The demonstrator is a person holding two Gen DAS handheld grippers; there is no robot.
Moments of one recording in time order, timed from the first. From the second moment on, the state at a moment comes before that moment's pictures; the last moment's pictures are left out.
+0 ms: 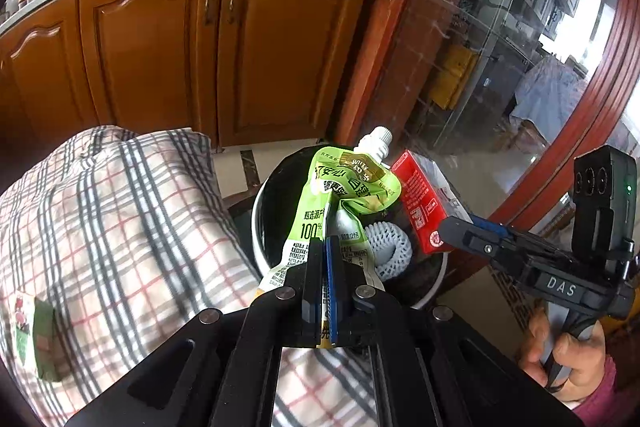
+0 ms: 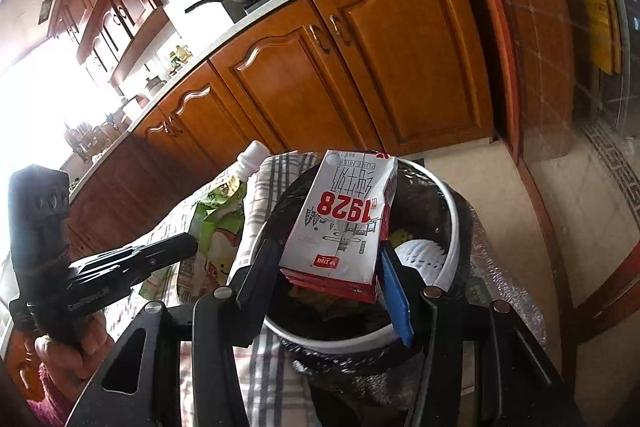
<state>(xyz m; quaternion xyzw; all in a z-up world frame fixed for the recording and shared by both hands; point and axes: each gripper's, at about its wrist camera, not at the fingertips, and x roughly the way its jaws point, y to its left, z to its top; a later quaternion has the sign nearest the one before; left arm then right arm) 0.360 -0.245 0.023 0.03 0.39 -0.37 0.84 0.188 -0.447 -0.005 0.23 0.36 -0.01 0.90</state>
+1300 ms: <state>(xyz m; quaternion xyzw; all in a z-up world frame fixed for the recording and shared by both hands) 0.341 -0.187 0.004 -0.06 0.40 -0.30 0.87 0.178 -0.450 -0.018 0.28 0.33 -0.01 0.90</state>
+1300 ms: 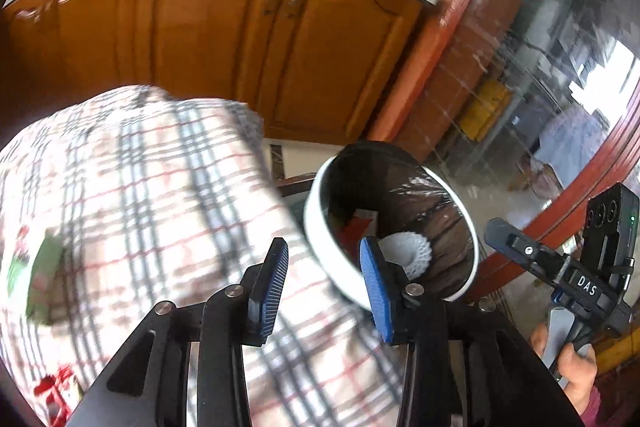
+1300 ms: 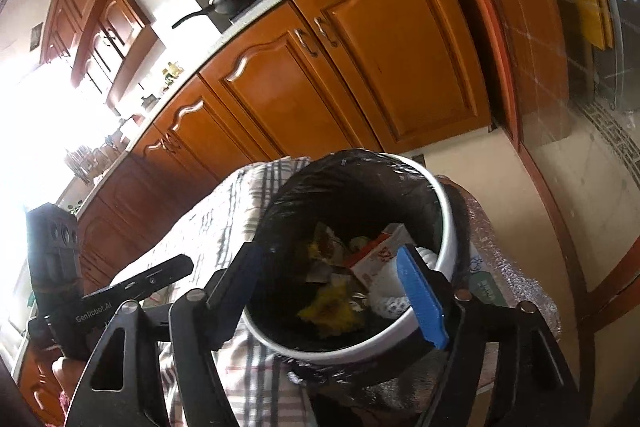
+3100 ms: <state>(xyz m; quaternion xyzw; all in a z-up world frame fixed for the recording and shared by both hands) 0.344 0.030 -0.014 -0.08 0.43 -0.18 0.88 0.242 -0.170 -0.060 0.19 0.47 0.25 0.82</state>
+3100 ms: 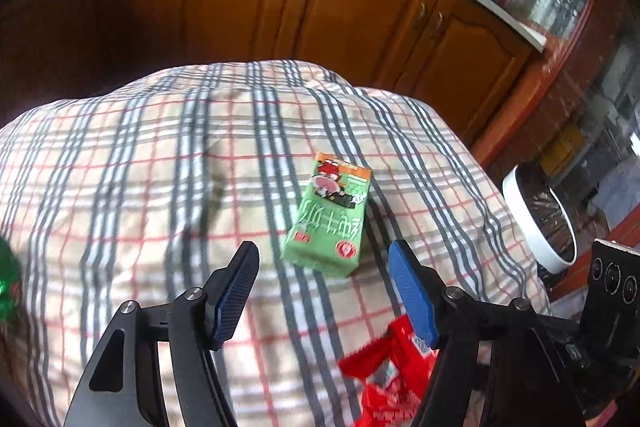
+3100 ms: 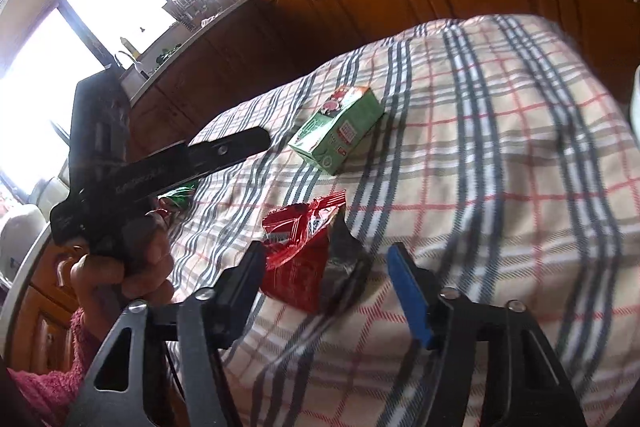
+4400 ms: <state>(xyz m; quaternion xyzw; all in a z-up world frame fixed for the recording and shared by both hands) 0.285 -0.033 0.003 -0.06 0.38 -0.24 0.89 0.207 -0.284 -0.016 0.24 0.39 0.17 0.87</state>
